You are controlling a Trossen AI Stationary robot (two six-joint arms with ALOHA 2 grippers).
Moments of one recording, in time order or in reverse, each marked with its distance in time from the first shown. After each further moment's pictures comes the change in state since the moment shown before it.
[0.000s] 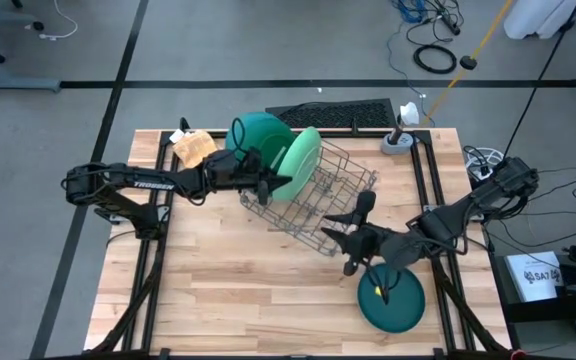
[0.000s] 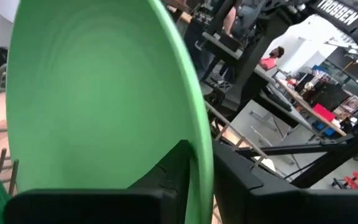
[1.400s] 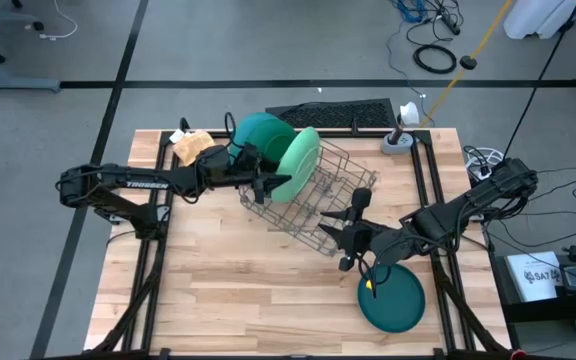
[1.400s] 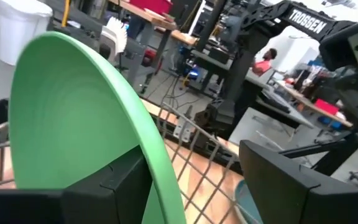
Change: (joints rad) left arm 0.000 -0.057 0.026 -0.012 -0.007 0.137; right arm -0.041 0.016 0.000 -0.041 -0.028 0.054
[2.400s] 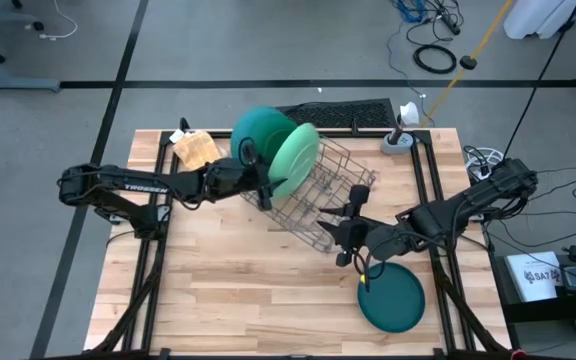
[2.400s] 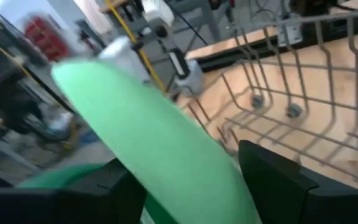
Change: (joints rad) left arm -0.113 0.002 0.062 -0.284 -0.449 0.834; right arm -0.031 0.006 0.000 -0.024 -0.025 0.045
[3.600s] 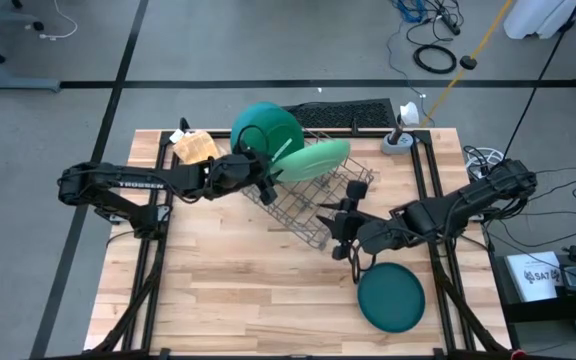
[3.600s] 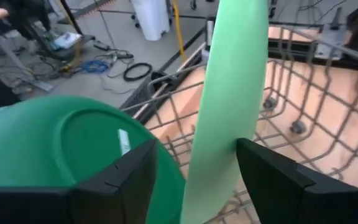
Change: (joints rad) left arm -0.026 -0.002 0.173 -0.354 -0.144 -0.460; right arm -0.060 0.014 0.000 -0.060 -0.028 0.079
